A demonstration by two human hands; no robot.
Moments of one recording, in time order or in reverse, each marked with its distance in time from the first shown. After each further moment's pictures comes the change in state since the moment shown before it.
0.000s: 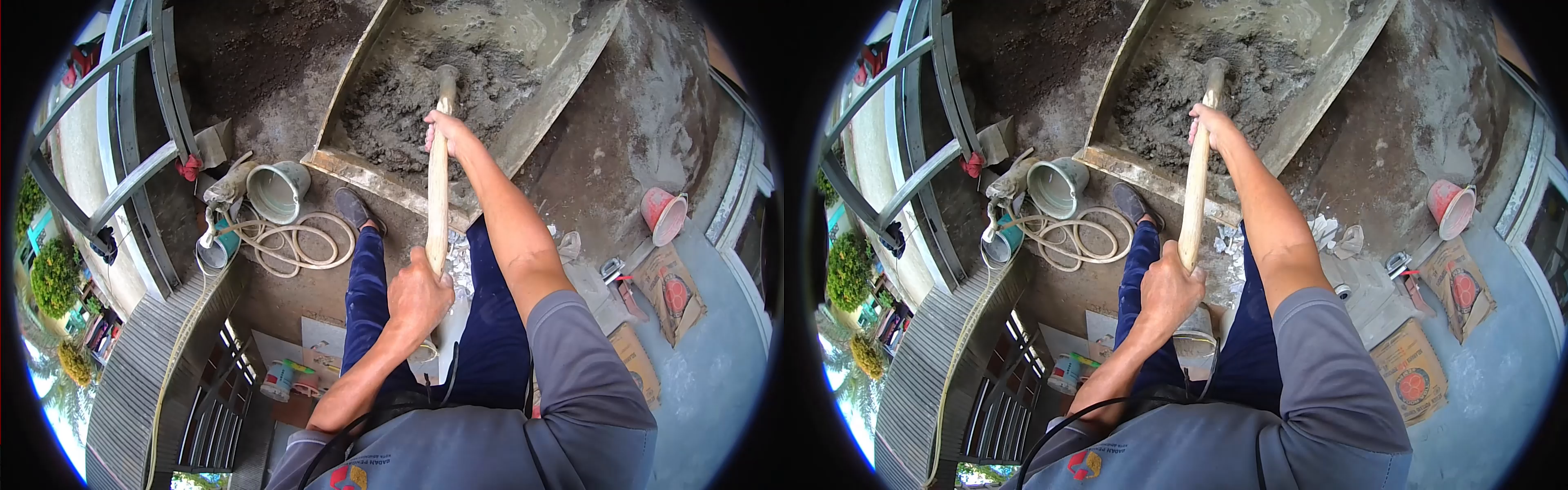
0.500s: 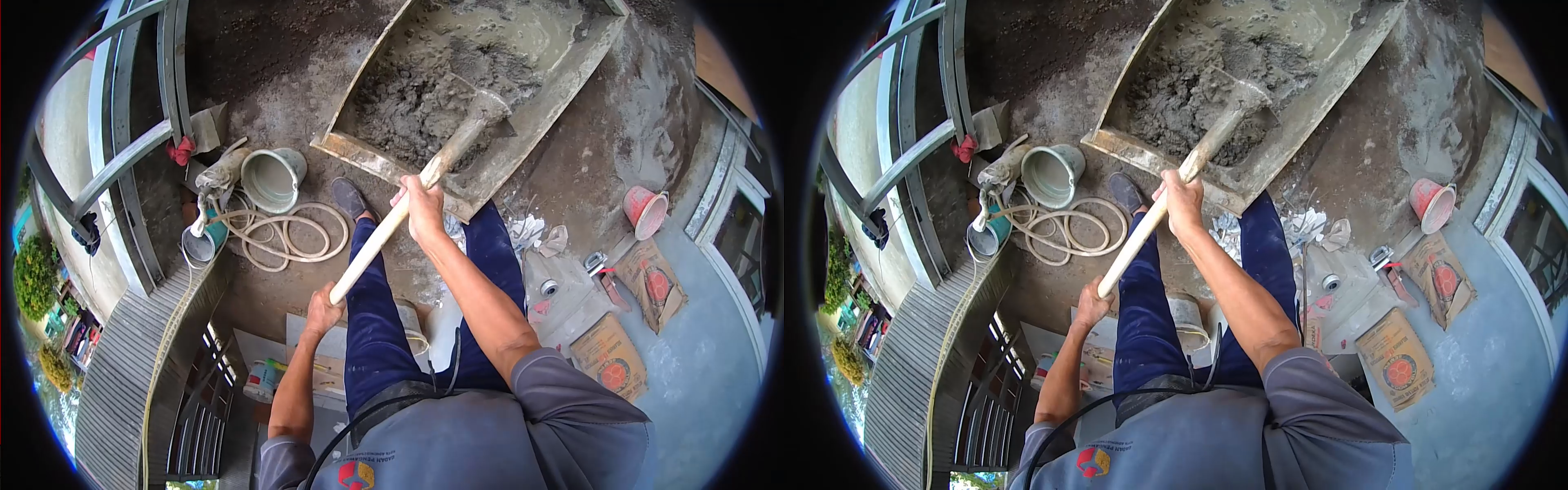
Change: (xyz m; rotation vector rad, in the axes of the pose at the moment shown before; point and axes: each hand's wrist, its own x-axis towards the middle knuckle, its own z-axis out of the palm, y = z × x) left_hand -0.009 -0.351 0.003 -0.057 0.025 0.039; right_hand -0.168 0.159 0.124 0.183 0.239 -0.420
